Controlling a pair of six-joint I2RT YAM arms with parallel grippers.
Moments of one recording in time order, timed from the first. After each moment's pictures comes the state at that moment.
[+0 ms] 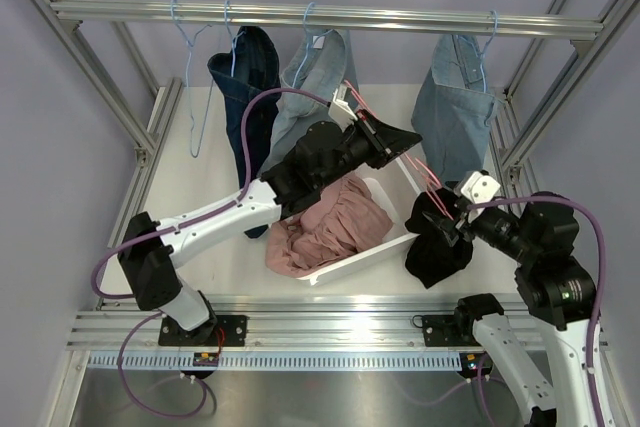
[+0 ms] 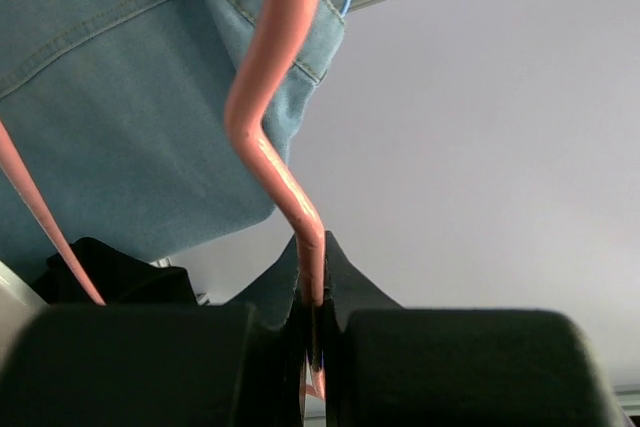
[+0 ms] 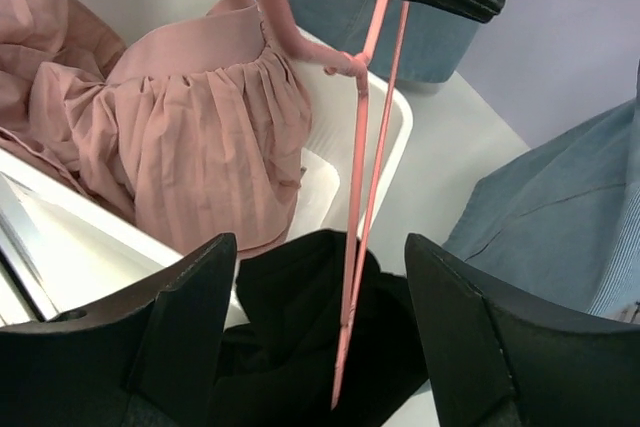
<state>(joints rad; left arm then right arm) -0.97 1.59 1.39 0.23 -0.02 -1.27 0.19 0.51 1.02 -0.75 -0.56 -0.47</state>
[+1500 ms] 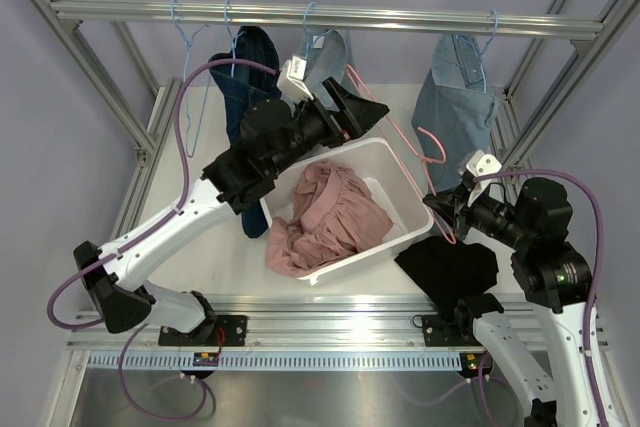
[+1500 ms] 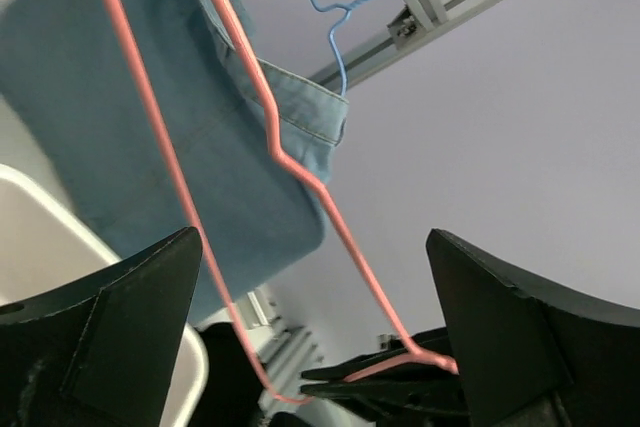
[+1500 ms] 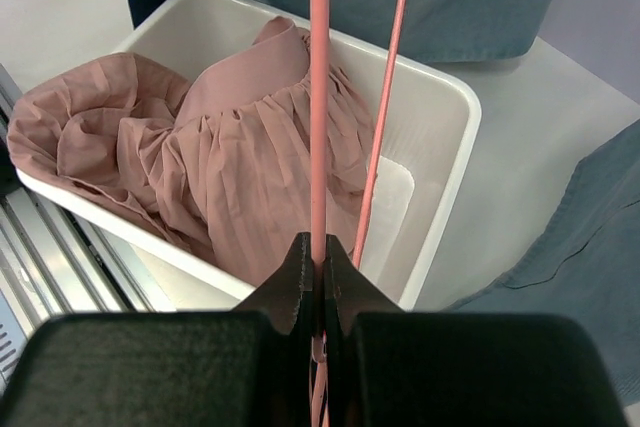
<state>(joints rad) -0.87 1.39 1.47 -0.05 -0.04 -0.96 0.18 0.60 1.03 -0.71 -0.63 -0.24</state>
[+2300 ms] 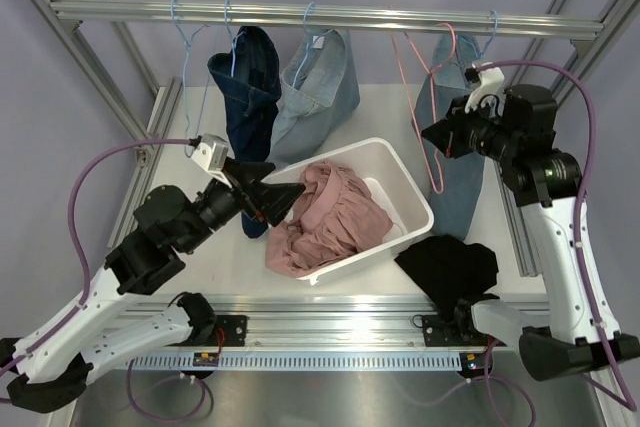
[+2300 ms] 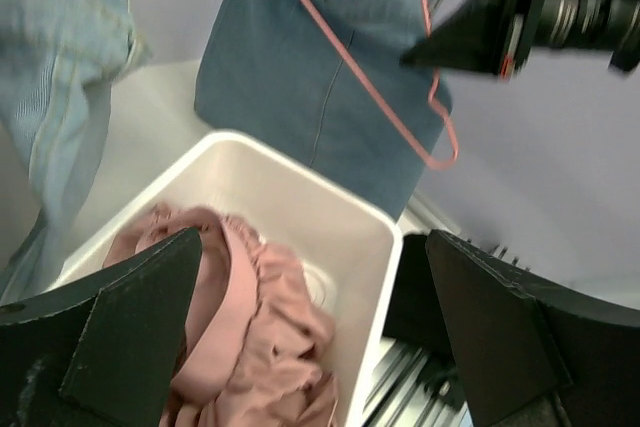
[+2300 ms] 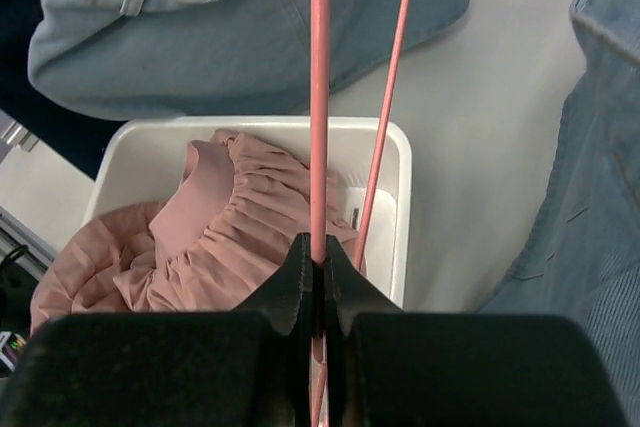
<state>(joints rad) -0.87 0.72 1.01 -0.21 -0.06 -0.40 0.15 1.09 1.46 -0.74 -0.45 0.07</state>
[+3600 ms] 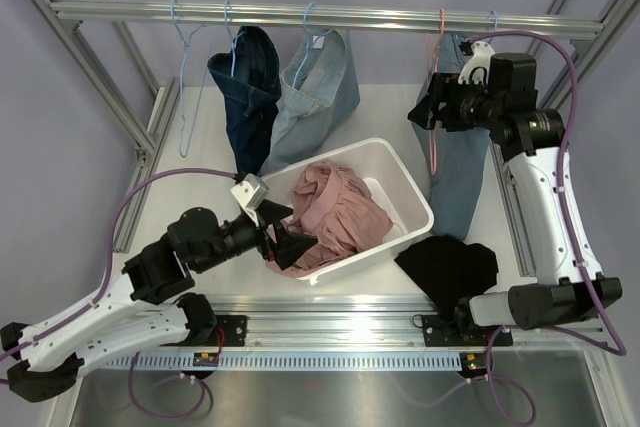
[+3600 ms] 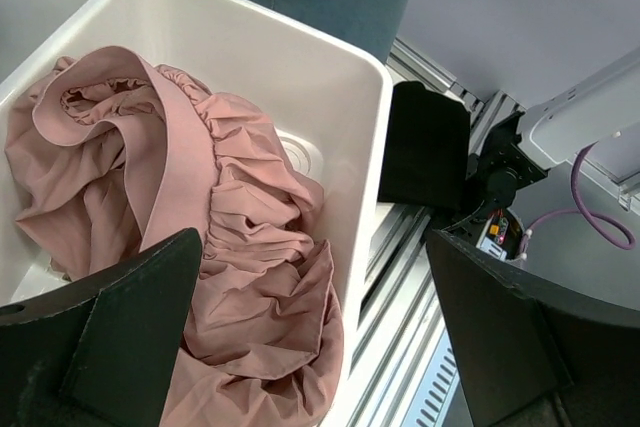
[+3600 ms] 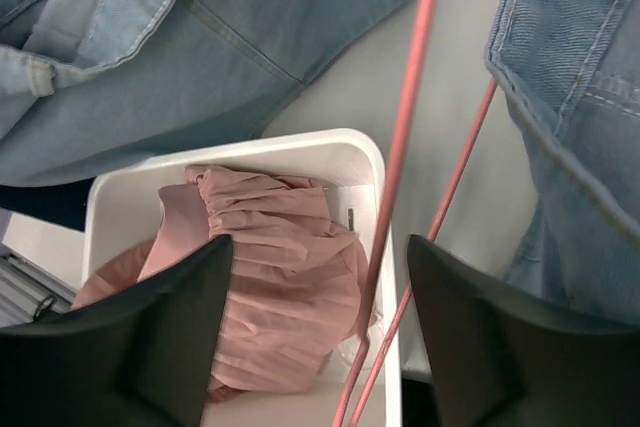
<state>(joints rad) -1.02 0.62 0.78 -0.30 0.01 -0.34 0.13 1.39 1.70 -0.84 -0.38 0.21</state>
